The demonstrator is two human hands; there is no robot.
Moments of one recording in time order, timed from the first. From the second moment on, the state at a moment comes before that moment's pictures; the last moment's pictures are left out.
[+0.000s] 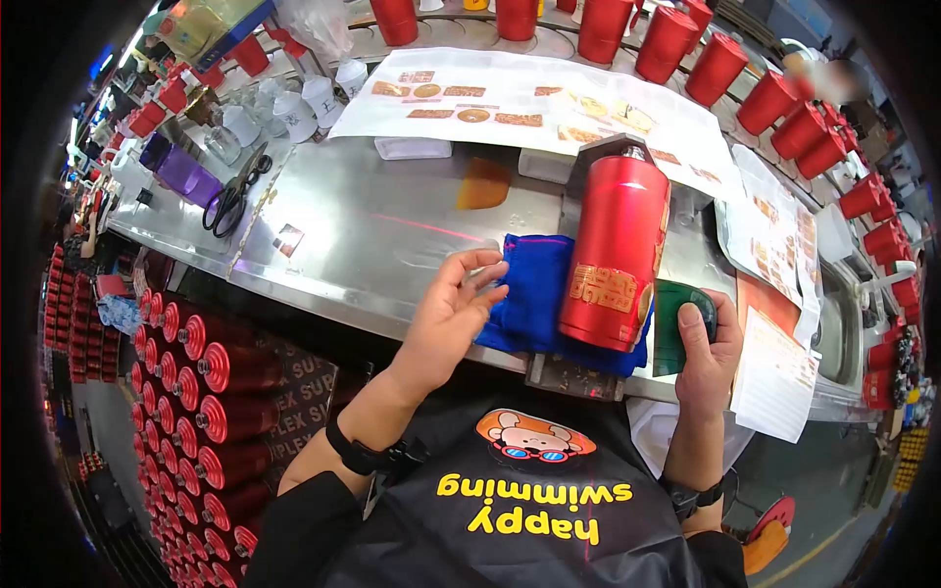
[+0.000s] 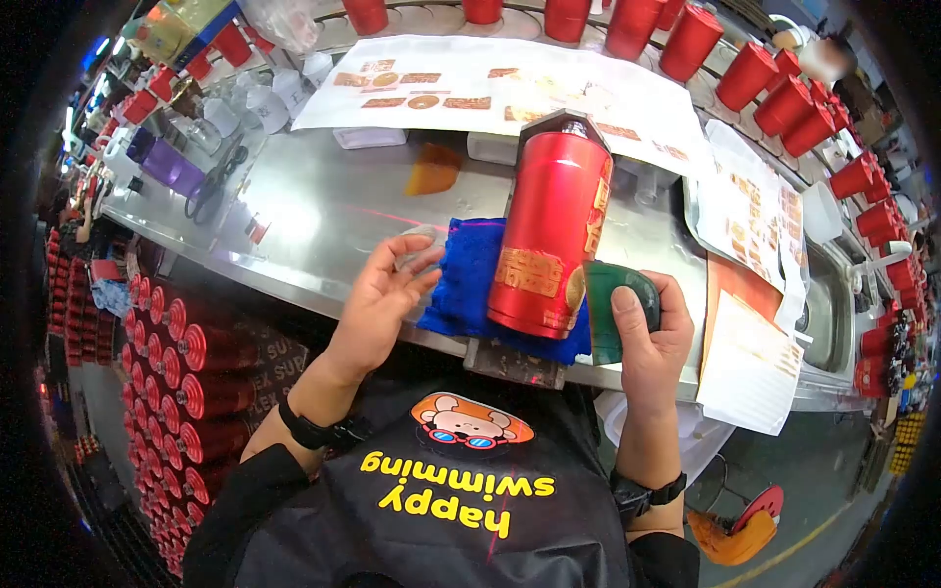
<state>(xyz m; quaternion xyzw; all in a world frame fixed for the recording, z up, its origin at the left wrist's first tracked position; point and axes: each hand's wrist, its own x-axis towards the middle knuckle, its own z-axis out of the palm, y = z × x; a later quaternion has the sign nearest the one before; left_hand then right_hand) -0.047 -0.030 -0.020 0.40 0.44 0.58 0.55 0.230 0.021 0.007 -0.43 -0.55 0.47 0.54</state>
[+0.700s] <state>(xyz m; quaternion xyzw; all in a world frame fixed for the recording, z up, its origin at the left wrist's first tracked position) -0.040 -0.031 0.053 0.30 0.24 0.60 0.70 0.172 0.019 0.073 -0.19 -0.93 0.10 0.29</state>
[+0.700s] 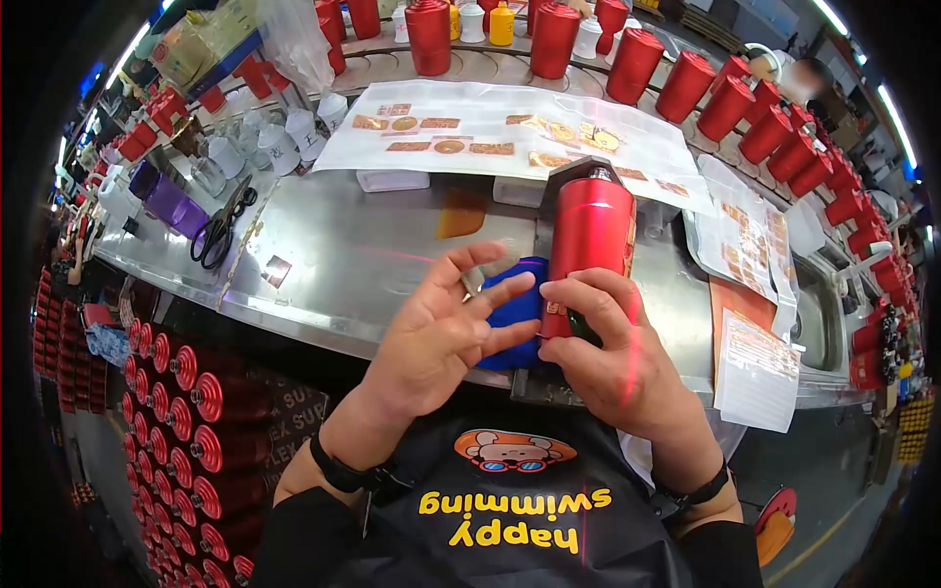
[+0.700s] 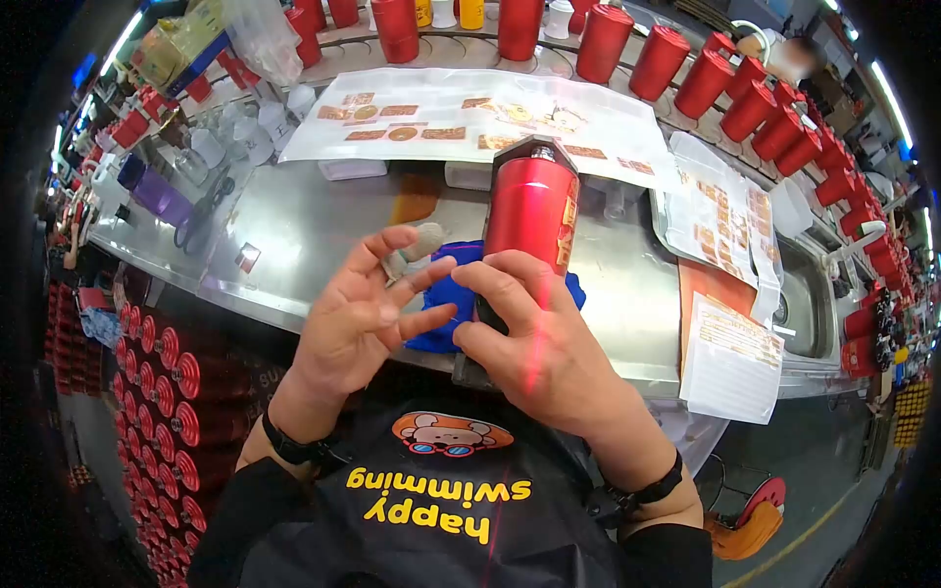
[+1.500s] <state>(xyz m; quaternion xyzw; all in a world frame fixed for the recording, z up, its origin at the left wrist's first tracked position) -0.039 -0.036 0.040 0.29 0.25 0.60 0.70 0.184 0.012 0.069 -0.23 -0.89 0.07 0.38</state>
